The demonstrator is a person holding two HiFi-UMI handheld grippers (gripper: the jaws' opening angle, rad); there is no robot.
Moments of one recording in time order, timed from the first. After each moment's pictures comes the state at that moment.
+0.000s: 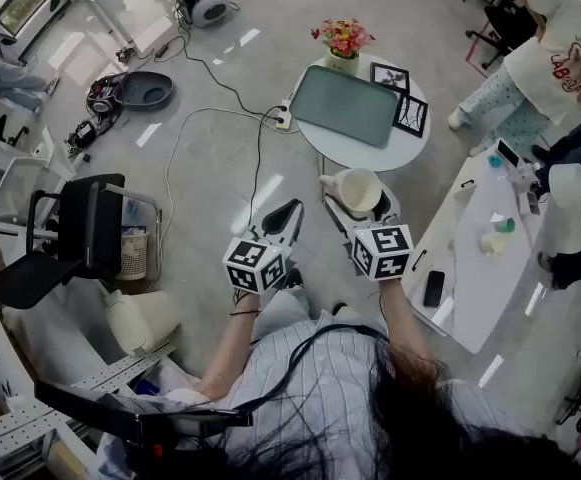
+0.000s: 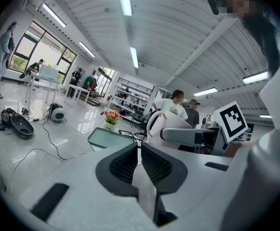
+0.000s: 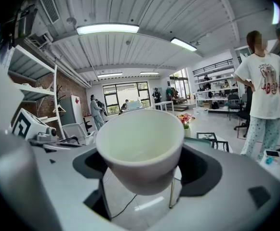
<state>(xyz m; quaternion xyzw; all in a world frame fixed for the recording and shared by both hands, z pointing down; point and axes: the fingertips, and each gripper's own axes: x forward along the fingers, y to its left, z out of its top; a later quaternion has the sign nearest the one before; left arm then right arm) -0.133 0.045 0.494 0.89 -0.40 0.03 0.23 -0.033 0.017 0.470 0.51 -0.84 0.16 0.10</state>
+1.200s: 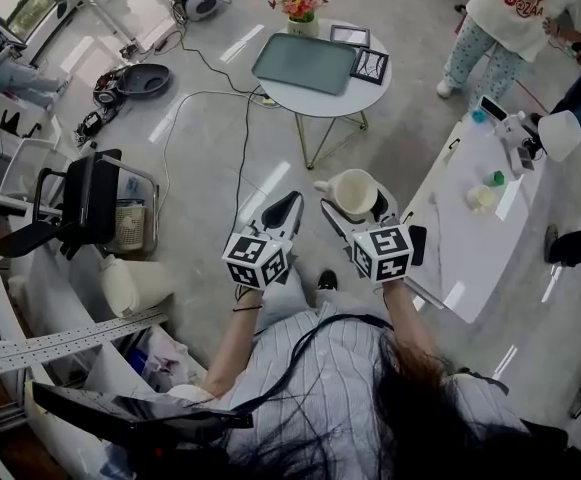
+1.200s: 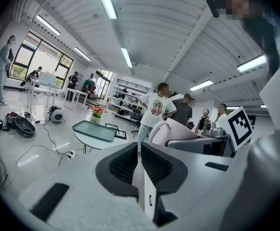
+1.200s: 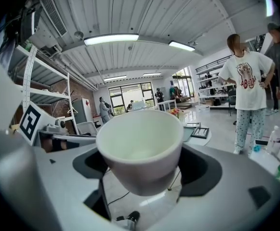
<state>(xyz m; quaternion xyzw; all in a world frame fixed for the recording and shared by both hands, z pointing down) 0.008 0.211 0.490 0.88 -0.42 0.05 0.20 0.099 0.205 0.486 0.48 -0.85 0.17 0.09</state>
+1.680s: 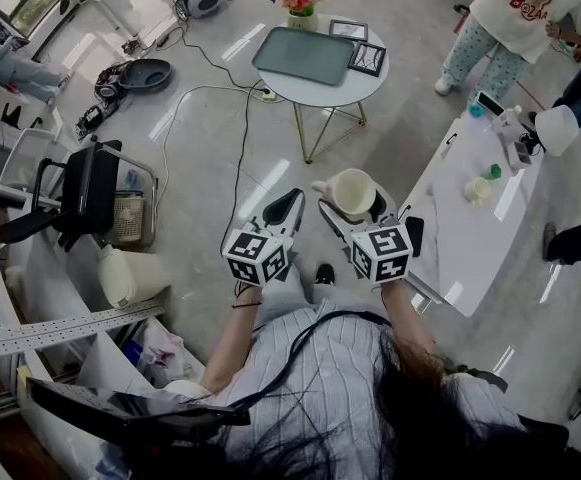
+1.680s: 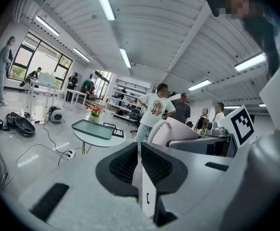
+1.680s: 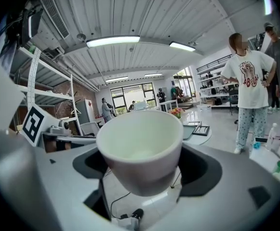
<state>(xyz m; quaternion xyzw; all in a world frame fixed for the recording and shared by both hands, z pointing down) 0.020 0.247 0.492 0.89 -0.41 0.05 0.20 0.102 0.245 0.486 0.47 -0.86 0.17 0.09</state>
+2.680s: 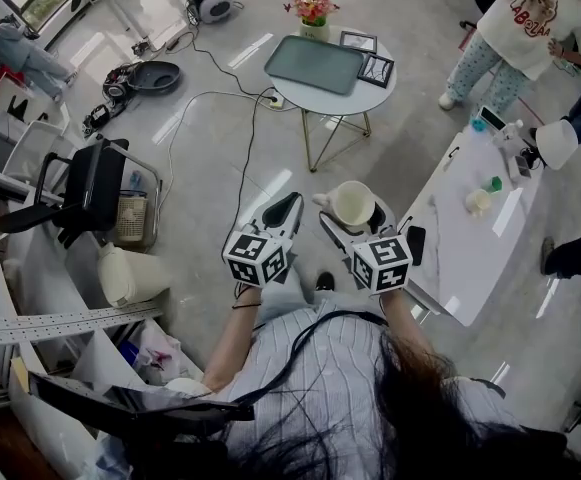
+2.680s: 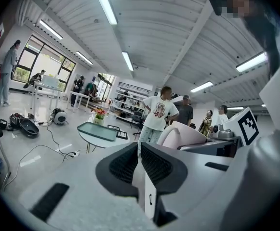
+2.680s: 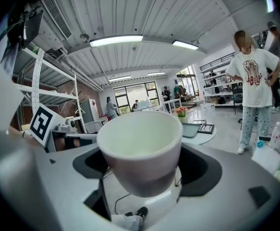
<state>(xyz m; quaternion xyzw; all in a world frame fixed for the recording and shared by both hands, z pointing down) -0.007 0.254 0.487 0.88 -0.43 0.04 0.19 0.079 0.267 0.483 0.46 -0.87 0.18 0.09</state>
